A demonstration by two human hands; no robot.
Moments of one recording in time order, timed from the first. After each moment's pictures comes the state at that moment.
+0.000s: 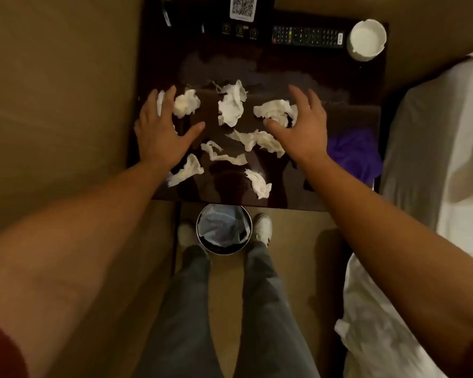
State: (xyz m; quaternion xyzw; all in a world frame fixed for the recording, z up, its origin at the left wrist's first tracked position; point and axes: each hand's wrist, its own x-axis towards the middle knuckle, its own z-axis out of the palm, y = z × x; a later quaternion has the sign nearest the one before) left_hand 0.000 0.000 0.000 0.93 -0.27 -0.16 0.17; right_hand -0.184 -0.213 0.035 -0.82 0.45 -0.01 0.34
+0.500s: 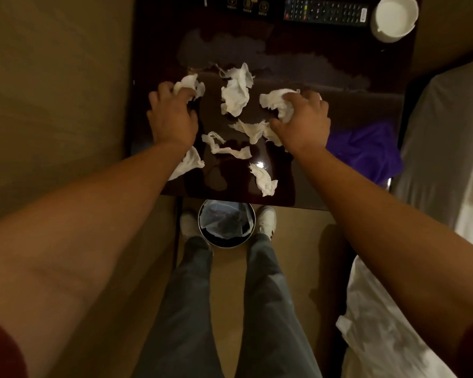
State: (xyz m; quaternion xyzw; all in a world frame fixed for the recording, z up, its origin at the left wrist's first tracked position) left_hand 0.004 -0.032 -0.024 0.95 -0.26 -0.16 0.11; right_hand -0.166 -0.217 -0.012 -0.86 0.44 0.10 0.23
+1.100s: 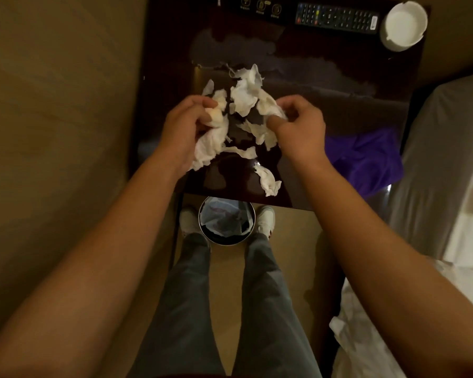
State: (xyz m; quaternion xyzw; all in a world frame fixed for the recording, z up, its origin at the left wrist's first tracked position) left_hand -0.030 -0.024 0.036 0.67 0.08 -0.41 0.61; right_hand -0.159 -0.178 0.047 -0.73 0.46 -0.05 0.51
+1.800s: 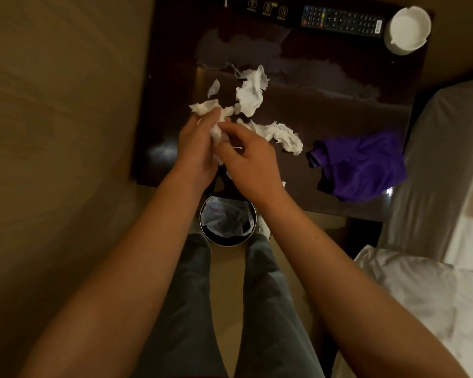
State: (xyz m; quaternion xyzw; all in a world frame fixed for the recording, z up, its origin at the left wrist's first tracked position) left_hand -0.061 -0.028 0.038 0.57 0.22 -0.39 0.69; right_hand -0.148 -0.088 0.072 -0.72 0.36 -0.01 0.59
